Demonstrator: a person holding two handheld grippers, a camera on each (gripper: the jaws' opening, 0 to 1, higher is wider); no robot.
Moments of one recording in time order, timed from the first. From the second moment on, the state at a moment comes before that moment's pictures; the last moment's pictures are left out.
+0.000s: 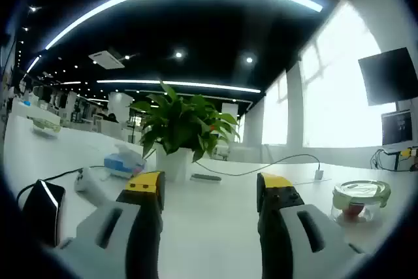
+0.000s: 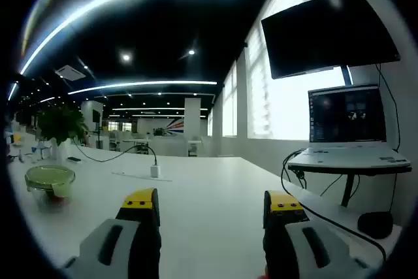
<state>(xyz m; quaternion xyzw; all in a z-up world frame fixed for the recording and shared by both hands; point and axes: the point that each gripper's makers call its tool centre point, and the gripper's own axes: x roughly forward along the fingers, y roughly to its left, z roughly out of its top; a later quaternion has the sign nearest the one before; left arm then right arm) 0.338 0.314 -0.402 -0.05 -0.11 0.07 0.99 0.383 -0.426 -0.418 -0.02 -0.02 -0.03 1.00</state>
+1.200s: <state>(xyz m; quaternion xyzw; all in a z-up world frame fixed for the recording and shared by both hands) 0.339 0.308 -0.400 -0.06 -0.11 0.05 0.99 0.374 -0.436 -0.416 -0.01 -0.03 -0.05 1.00</state>
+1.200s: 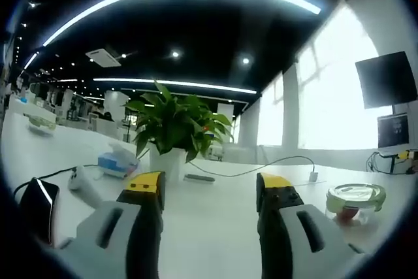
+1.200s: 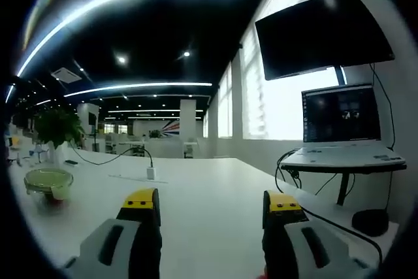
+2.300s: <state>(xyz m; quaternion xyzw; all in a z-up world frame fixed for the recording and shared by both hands) 0.366 0.255 -0.317 -0.05 -0.12 -0.13 0.98 0.359 -0.453 -0.411 0.01 -0.05 -0.07 1.00</state>
